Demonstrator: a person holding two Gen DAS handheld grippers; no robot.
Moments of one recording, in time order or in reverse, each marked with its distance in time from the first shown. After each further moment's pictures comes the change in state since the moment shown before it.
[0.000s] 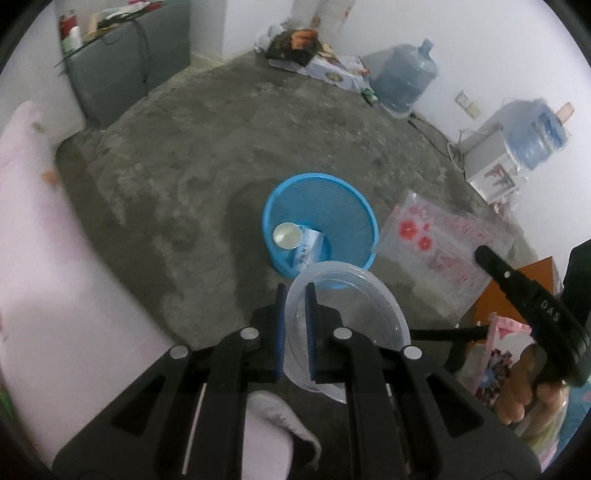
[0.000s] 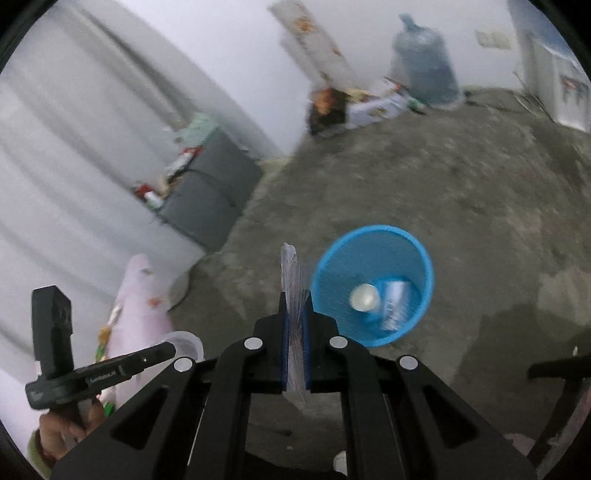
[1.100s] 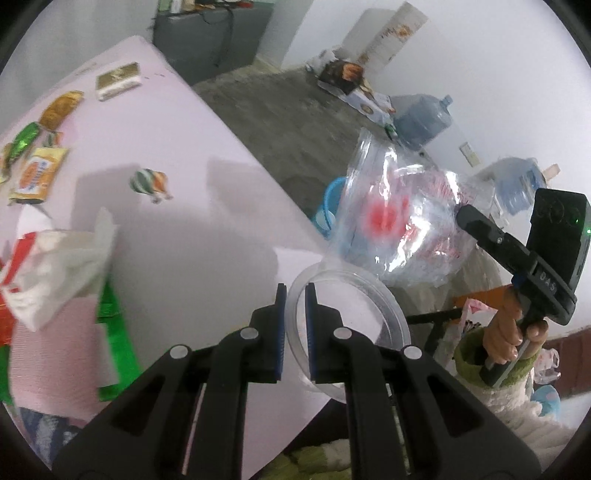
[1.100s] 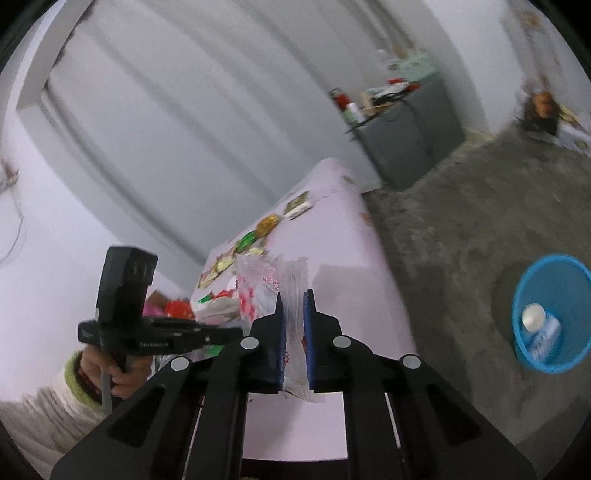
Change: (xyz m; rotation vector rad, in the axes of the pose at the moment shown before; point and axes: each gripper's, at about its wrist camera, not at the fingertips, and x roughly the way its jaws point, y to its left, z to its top) left arm -0.176 0.164 -0.138 -0.206 -0.071 -0.085; right arm -0.033 0.222 -0.082 -0.452 0.239 0.555
